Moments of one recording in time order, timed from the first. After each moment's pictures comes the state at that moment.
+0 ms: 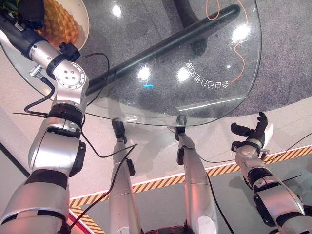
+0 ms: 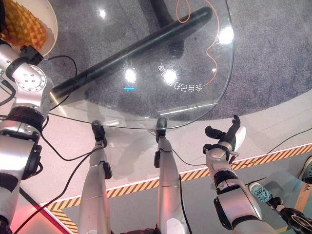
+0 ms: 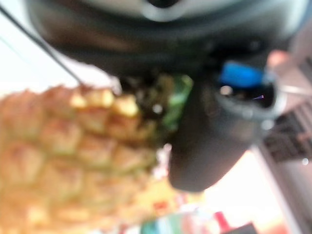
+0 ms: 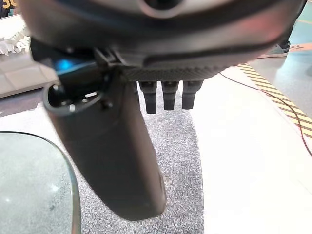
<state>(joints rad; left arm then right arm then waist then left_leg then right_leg) -1.27 0.61 -0.30 1.13 -0.34 -0.74 1.00 -0.68 -0.46 0.29 1.13 0.44 -0.21 -0.65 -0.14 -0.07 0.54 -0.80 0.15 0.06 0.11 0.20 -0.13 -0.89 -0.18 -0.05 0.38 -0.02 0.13</state>
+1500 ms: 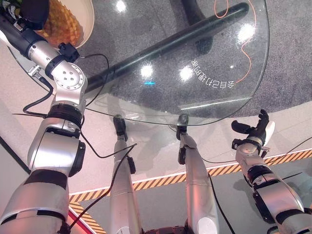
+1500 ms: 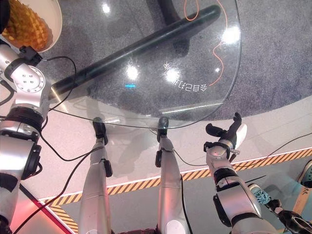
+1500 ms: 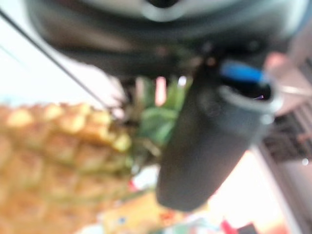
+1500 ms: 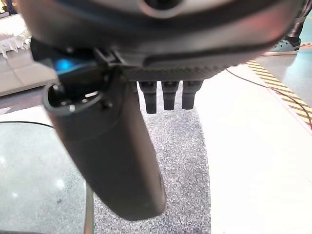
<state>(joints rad) -1.27 0.61 -0.30 1.14 -0.34 -0.77 0.97 -0.70 -0.46 0.29 1.17 0.44 -0.23 -0.65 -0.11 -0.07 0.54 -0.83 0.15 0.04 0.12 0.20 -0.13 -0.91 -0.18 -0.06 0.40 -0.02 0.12</state>
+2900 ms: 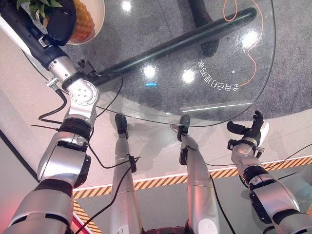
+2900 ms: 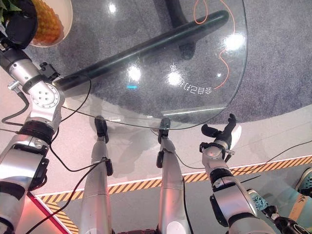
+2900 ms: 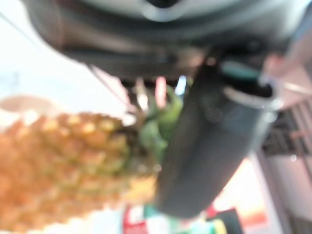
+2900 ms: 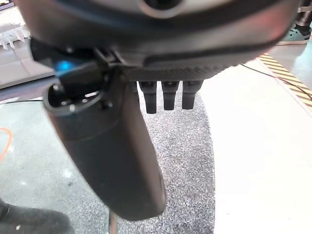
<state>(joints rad) -1.10 0.56 -0.30 0.96 -0.30 -0.84 0.91 -0.70 -0.43 0.29 1.17 0.44 -0.23 -0.65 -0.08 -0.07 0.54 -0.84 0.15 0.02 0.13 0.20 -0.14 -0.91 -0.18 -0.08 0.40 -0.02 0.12</state>
